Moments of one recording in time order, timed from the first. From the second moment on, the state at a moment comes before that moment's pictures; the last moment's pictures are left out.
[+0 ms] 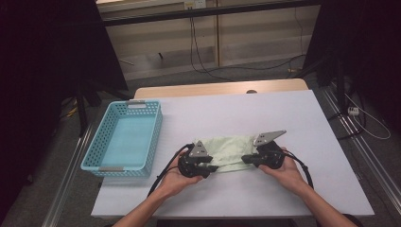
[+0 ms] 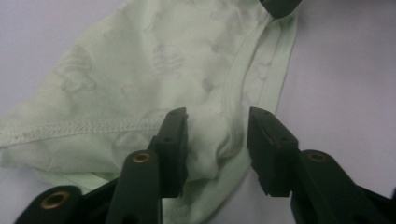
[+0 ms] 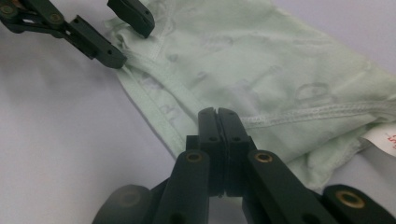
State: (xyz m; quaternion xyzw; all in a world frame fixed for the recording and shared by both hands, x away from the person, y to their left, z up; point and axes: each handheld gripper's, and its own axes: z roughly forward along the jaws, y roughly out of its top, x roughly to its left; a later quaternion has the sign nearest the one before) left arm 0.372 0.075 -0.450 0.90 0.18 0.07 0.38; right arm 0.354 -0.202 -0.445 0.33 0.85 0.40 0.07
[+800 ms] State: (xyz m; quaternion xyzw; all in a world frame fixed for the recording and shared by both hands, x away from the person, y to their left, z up) left arm 0.366 0.091 -0.448 0.91 0.17 0.05 0.38; right arm 0.348 -0.193 -0.450 0.31 0.87 0.38 0.04
